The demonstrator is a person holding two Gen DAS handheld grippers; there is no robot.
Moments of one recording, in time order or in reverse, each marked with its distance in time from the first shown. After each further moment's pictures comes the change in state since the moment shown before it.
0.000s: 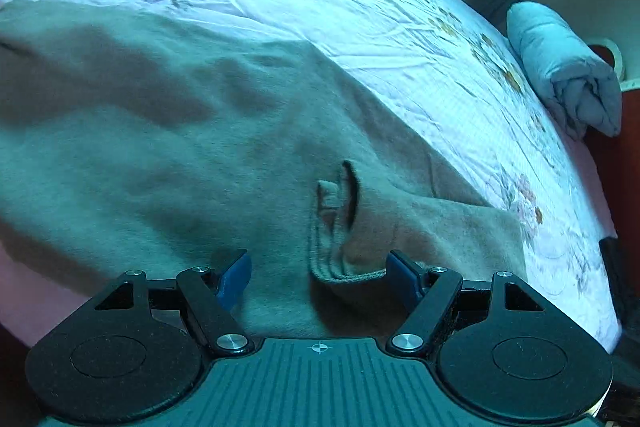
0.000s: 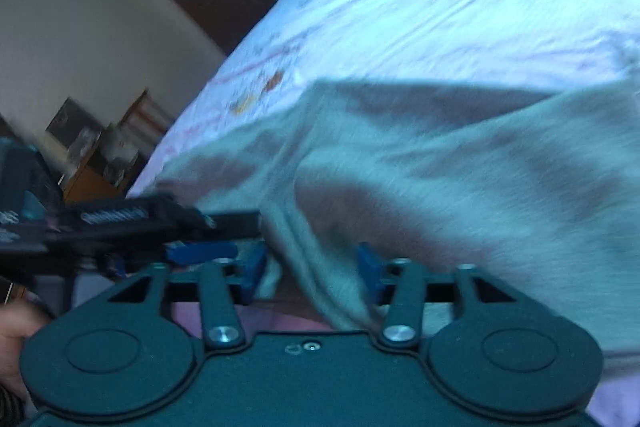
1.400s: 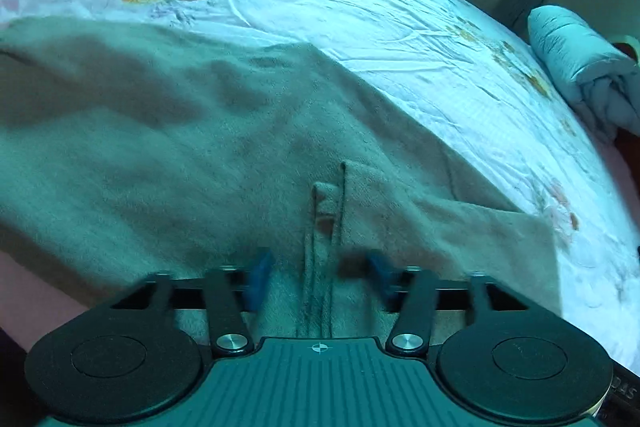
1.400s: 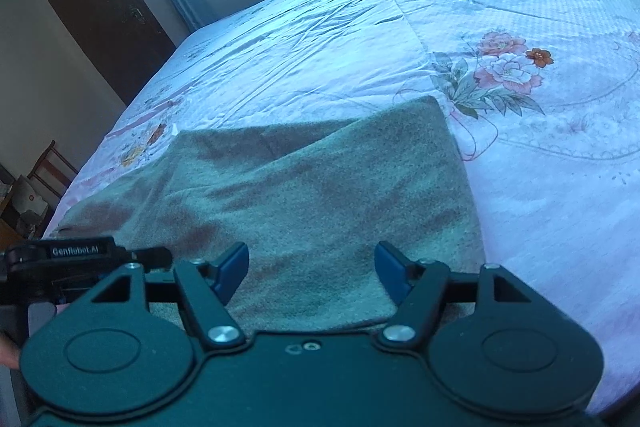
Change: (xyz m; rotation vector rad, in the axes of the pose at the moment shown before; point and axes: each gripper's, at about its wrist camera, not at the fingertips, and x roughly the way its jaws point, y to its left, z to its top) left arm 0.019 -0.023 -0.012 0.026 -0.073 0.111; right arm -0.036 -0.057 -0.017 0.081 -0.128 -0.291
